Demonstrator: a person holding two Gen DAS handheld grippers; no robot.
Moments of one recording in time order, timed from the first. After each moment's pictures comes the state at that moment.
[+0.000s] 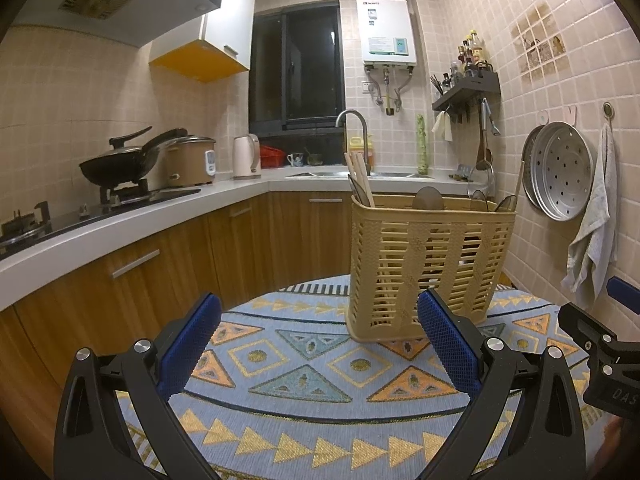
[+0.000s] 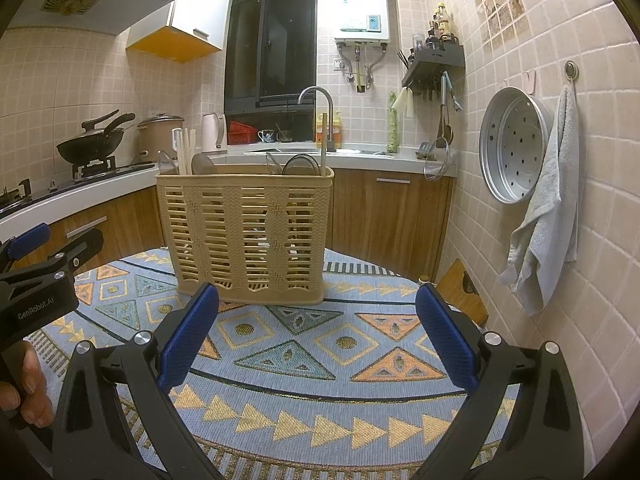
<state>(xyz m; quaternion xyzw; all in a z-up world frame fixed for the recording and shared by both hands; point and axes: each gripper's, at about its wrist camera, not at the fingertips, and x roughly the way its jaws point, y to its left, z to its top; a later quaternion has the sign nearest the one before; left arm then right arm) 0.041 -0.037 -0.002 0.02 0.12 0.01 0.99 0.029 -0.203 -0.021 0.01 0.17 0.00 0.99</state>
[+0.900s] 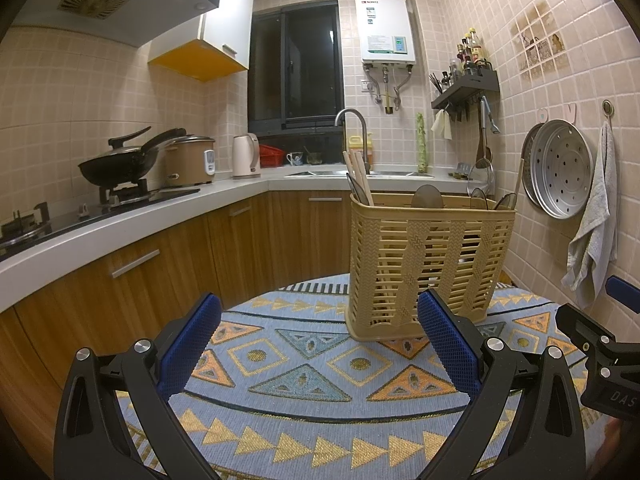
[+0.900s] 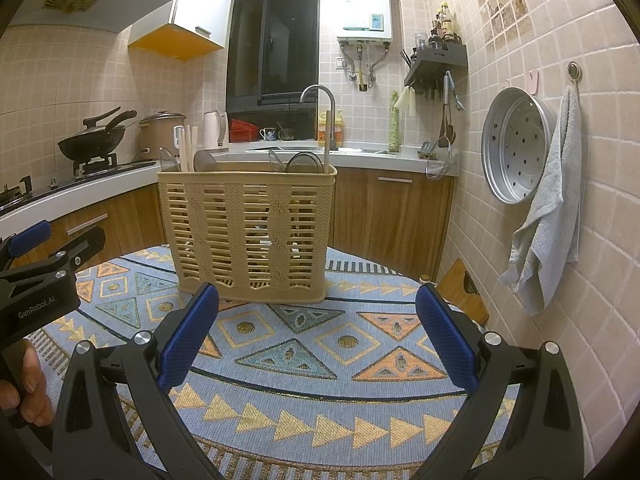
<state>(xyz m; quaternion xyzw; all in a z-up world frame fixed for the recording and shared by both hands) 0.041 -0.038 -0.002 0.02 0.13 0.01 0.99 0.028 -0.198 -0.022 0.00 0.17 0.00 0.99</state>
